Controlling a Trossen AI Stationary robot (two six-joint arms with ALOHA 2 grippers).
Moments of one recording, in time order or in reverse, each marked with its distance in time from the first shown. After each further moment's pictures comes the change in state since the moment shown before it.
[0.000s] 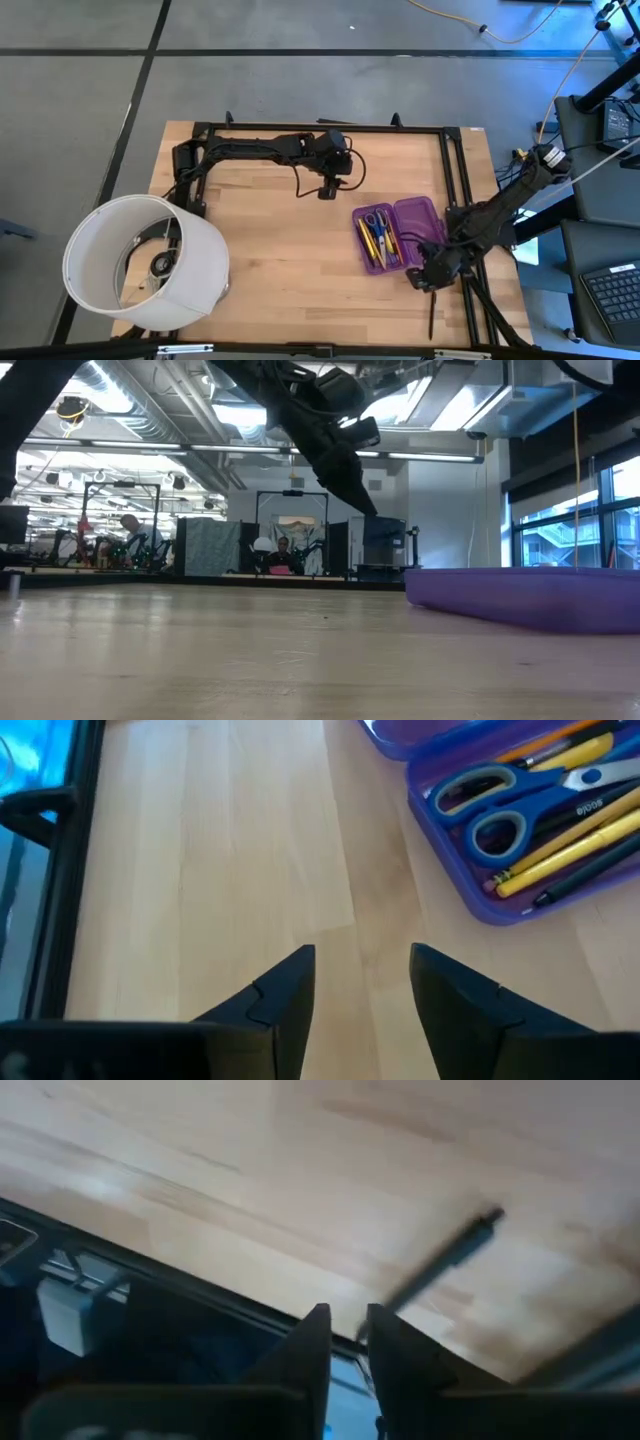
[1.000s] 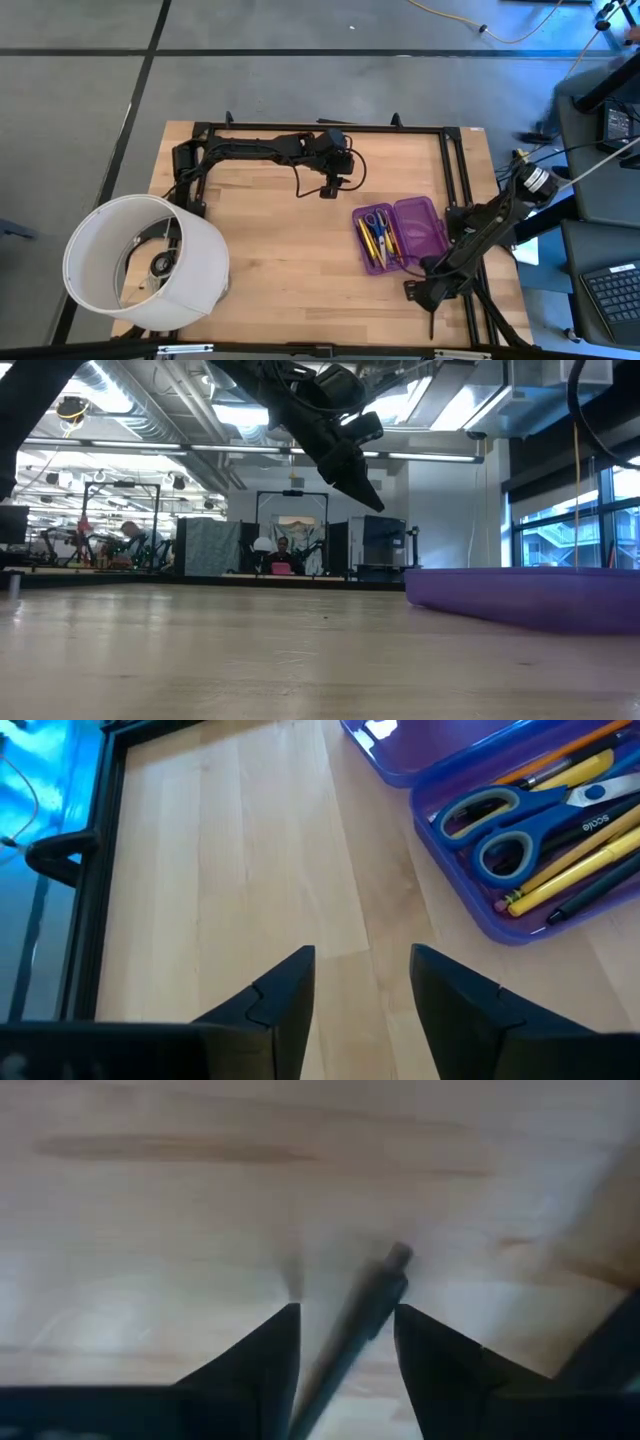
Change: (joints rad) left arm 0.000 0.000 0.000 0.058 0.004 0.055; right arm 0.115 0.355 -0.001 0.073 -0.033 0.260
